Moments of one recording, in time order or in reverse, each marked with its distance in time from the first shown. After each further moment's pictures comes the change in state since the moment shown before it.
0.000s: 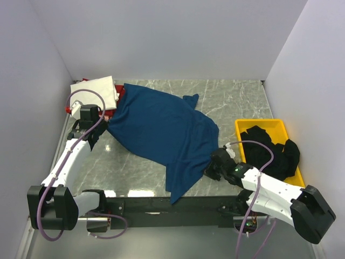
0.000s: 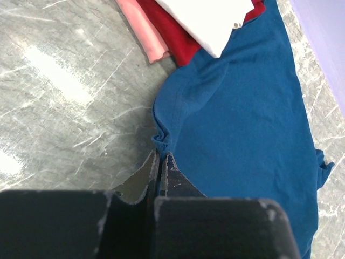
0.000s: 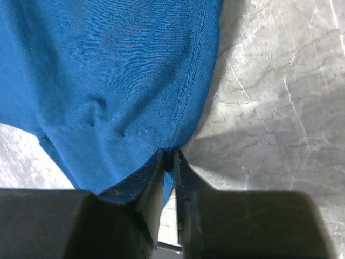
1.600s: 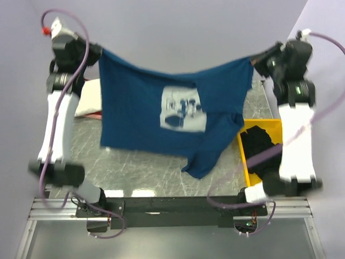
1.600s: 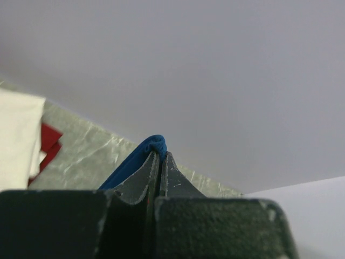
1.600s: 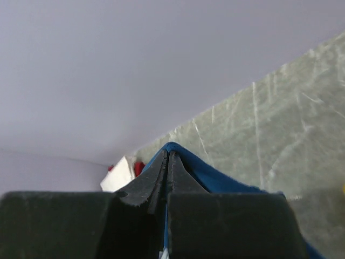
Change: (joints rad) left arm 0.006 0.366 1.040 -0.107 0.225 0.124; right arm -0.695 0.442 1.637 -0.427 -0.138 -0.475
